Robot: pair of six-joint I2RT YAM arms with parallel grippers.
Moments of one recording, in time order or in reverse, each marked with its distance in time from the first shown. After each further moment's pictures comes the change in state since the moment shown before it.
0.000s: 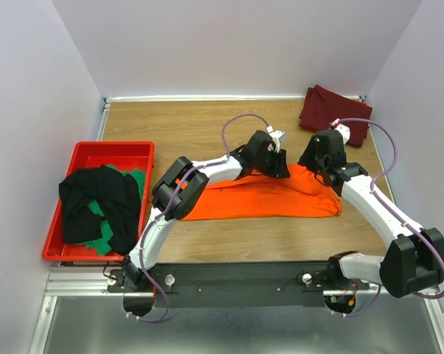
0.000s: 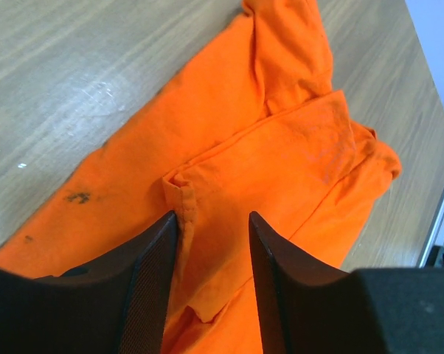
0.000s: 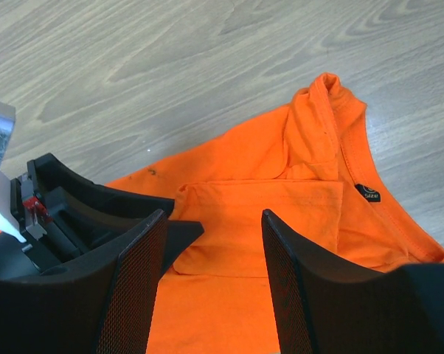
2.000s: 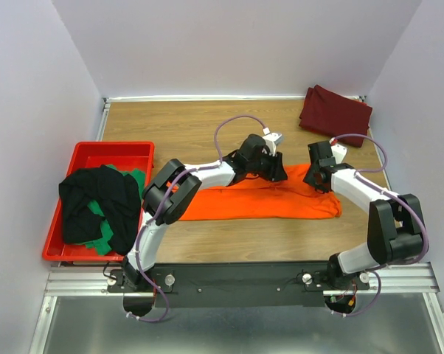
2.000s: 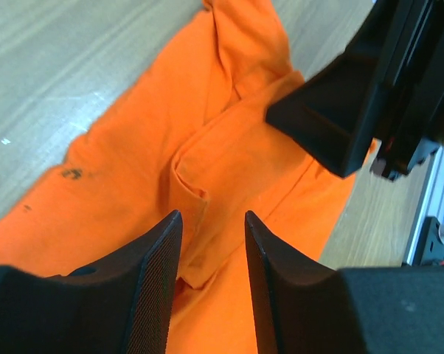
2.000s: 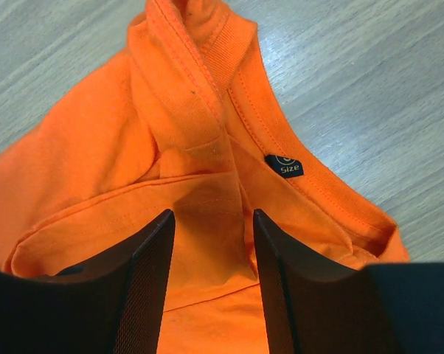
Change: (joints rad) left arm -0.006 -0.126 -0.203 0.161 0.030 0.046; right arm -0.069 0.232 -0.080 -0.037 0.116 0.054
